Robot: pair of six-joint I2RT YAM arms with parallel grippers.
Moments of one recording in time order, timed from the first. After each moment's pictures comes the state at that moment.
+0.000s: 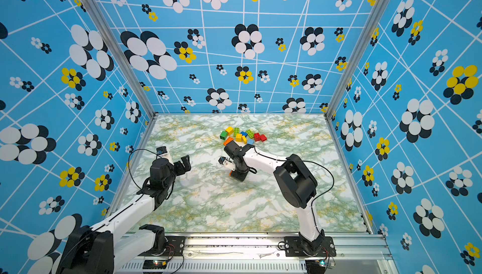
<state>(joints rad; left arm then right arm) -0.16 1.08 0.38 0.26 -0.13 -0.39 0.77 2.03 1.46 -0.81 0.01 -0.39</state>
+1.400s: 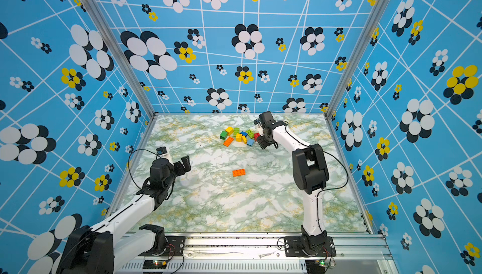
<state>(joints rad) -0.16 1.07 0.38 0.24 -0.13 -0.40 0.34 2.11 1.71 -0.72 0.11 -0.27</state>
